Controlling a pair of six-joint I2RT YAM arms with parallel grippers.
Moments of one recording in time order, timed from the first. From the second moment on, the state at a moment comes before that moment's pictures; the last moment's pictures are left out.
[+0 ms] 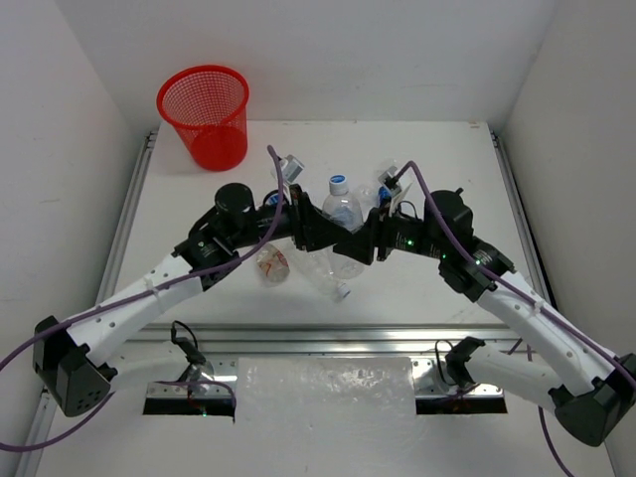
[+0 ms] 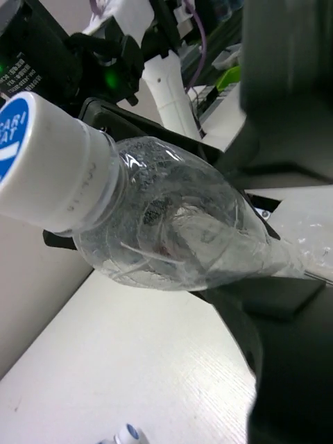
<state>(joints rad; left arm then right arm) -0.71 1.12 0.97 0.12 0.50 -0.64 0.64 0.97 0.89 -0.18 -0.49 0.41</state>
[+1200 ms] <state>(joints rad) -0.06 2.19 2.43 -0.26 -0.52 -0.44 0.68 0.48 0.48 -0.47 -0.10 0.30</state>
